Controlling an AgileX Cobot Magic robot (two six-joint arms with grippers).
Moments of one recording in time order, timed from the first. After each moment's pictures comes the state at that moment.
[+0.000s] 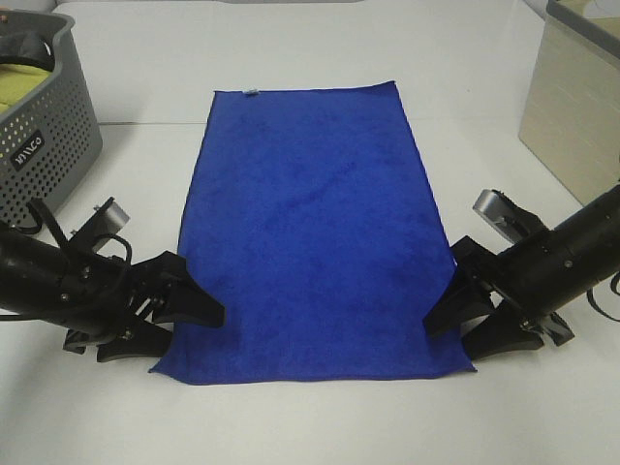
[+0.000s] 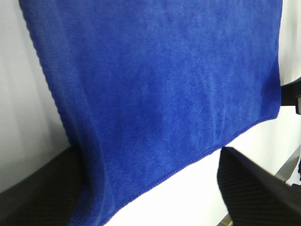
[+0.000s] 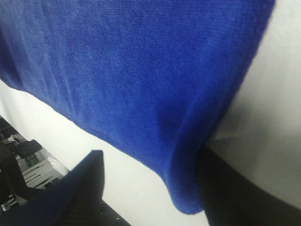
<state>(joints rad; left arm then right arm) -0.20 1.95 -0.68 -1.58 0.64 1.15 -0.01 2.01 -0.84 0.95 0.86 -0.70</state>
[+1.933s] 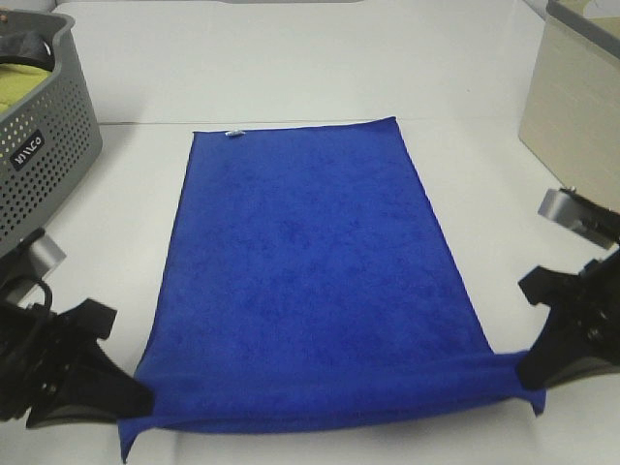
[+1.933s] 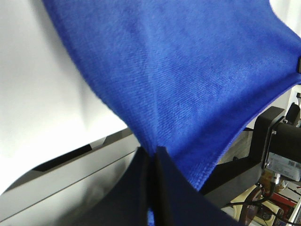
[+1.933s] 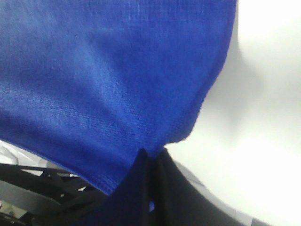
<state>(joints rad) -0.20 1.53 -0.44 -1.27 0.75 0.77 -0.01 1.53 -0.64 0.66 0.90 -0.42</state>
